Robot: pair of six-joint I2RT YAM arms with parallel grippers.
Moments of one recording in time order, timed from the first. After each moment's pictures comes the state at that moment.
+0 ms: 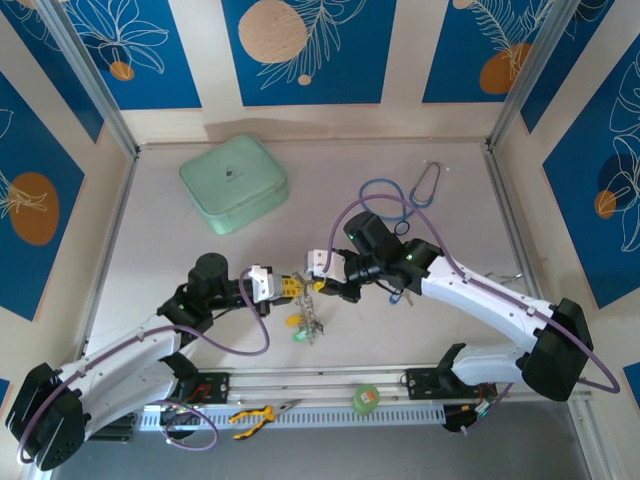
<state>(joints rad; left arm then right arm) -0.68 0.87 0.39 0.24 0.70 0.38 0.83 1.24 1.01 -0.60 -0.46 -0.63</state>
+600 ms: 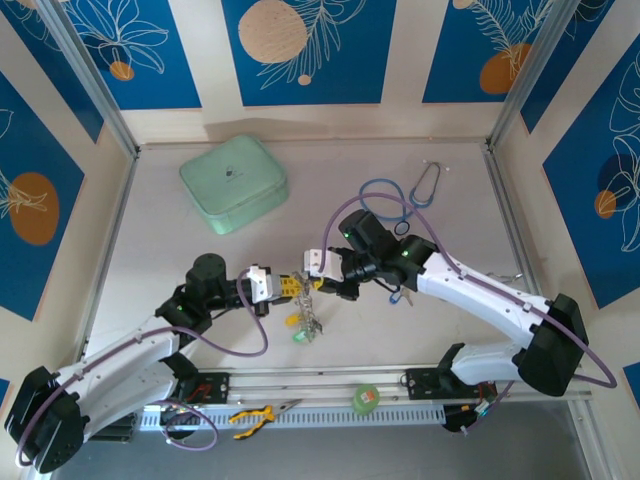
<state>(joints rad) -0.68 0.85 0.39 0.24 0.70 0.39 0.85 1.29 1.05 -0.66 -0.40 -0.65</state>
